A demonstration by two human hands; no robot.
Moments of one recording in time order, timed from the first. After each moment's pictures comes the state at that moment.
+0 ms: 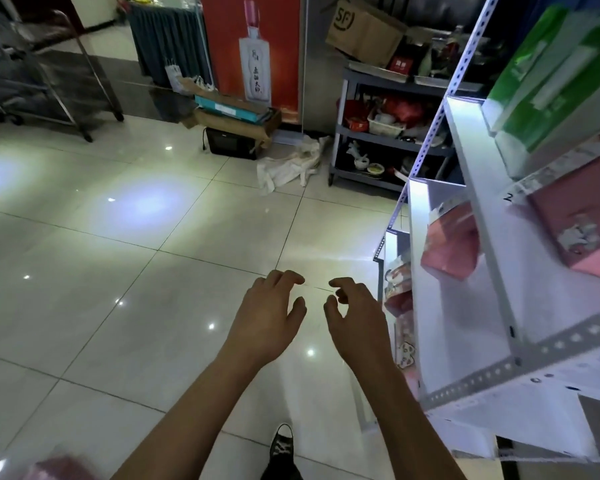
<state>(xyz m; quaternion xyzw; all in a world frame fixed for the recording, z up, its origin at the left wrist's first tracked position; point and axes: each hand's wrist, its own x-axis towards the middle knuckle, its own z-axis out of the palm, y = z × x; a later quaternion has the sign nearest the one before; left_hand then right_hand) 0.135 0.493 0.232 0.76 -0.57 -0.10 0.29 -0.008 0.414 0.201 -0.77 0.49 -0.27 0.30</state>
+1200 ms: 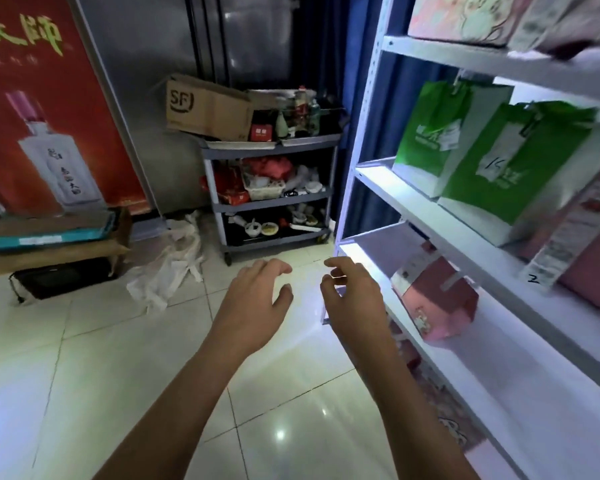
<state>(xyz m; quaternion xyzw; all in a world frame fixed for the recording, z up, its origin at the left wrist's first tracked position) 0.451 0.053 0.319 0.55 -0.77 -0.15 0.29 0.280 0.064 0.302 -0.57 0.68 -0.43 0.19</state>
